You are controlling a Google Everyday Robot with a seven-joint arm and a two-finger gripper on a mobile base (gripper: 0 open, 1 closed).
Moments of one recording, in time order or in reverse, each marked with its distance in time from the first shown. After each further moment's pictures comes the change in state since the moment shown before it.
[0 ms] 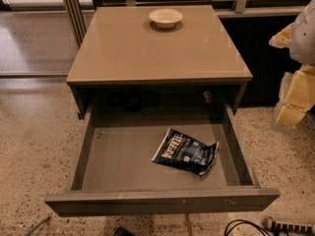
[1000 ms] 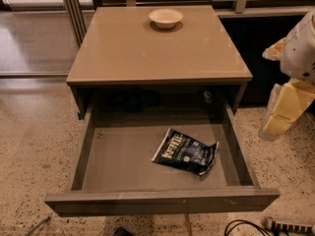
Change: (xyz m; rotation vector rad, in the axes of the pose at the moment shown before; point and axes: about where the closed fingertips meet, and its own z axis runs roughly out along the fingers) arm -0.004 0.007 0.026 -0.021 -0.053 0.042
